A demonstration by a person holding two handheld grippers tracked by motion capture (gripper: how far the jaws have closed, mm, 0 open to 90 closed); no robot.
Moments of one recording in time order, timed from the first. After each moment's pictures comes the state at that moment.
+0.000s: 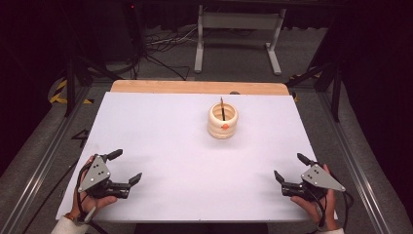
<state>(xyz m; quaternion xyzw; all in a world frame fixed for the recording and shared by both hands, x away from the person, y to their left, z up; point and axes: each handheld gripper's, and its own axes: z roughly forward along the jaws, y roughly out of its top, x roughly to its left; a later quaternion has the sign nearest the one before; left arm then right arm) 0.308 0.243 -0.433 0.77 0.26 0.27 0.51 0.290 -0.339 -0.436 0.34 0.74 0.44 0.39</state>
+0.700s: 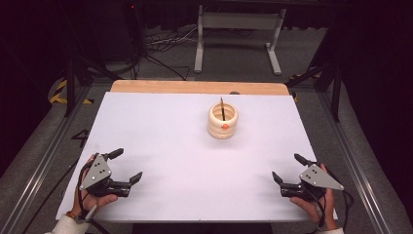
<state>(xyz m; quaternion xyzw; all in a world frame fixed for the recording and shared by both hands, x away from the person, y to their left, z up) 0.312 0.242 -0.435 0.78 0.26 0.26 0.51 0.291 -0.336 -0.436 0.33 0.75 0.44 0.37</state>
